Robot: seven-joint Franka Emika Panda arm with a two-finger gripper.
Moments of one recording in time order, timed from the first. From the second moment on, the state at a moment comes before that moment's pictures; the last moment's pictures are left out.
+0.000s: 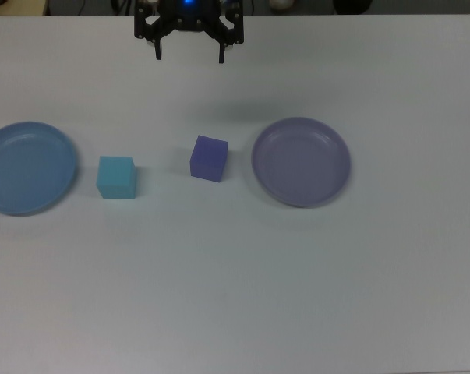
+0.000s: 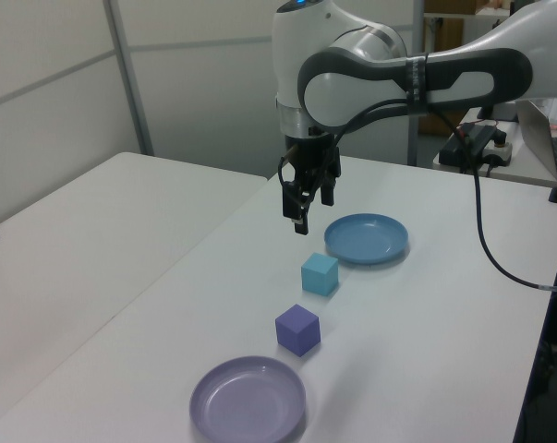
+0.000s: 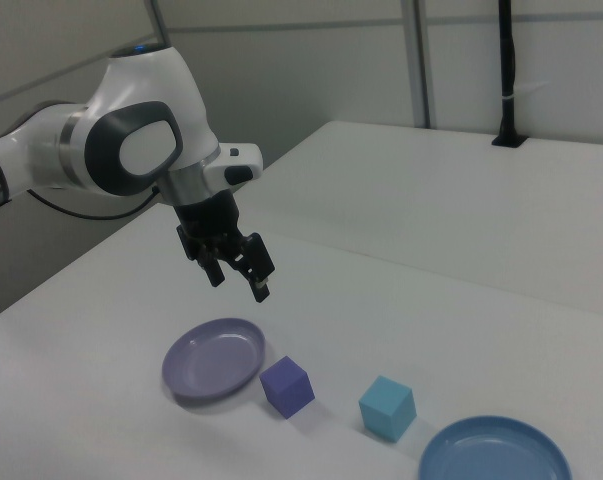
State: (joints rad) arm 0.03 0.00 0.08 -1.71 -0.06 1.74 0.07
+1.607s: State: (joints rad) arm -0.08 0.42 -0.04 -1.71 -0.22 2.21 0.04
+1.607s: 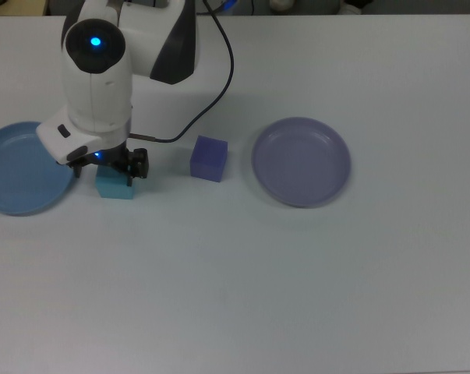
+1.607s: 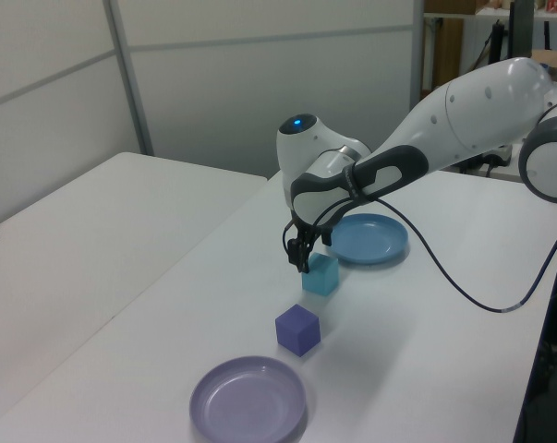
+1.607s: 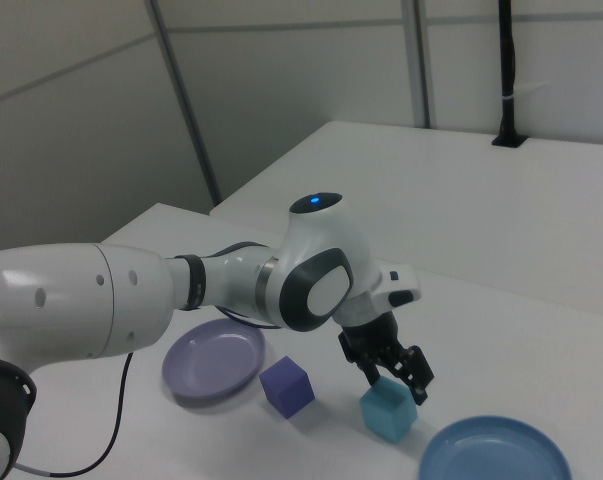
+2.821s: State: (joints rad) arm -0.30 0.40 -0.05 -1.72 -0.25 2.26 -0.13
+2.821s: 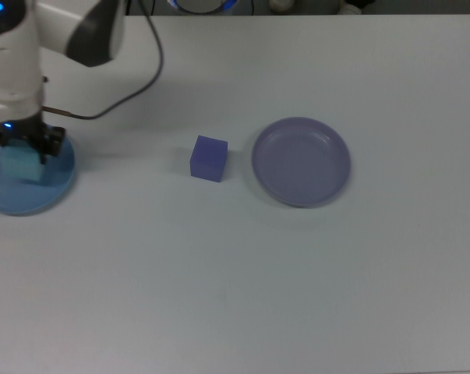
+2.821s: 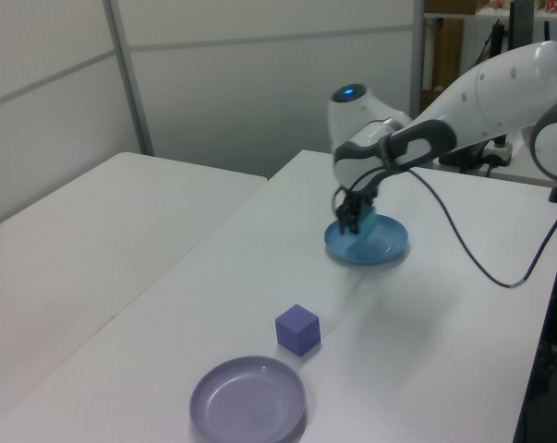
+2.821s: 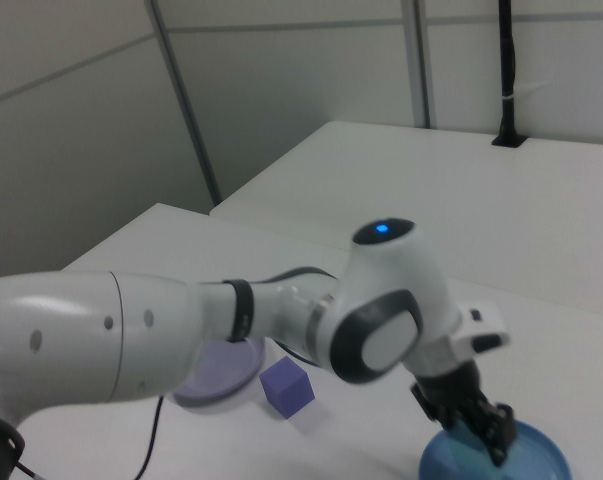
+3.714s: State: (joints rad) arm -0.26 0.31 -0.03 -1.71 0.03 2.18 -0.17
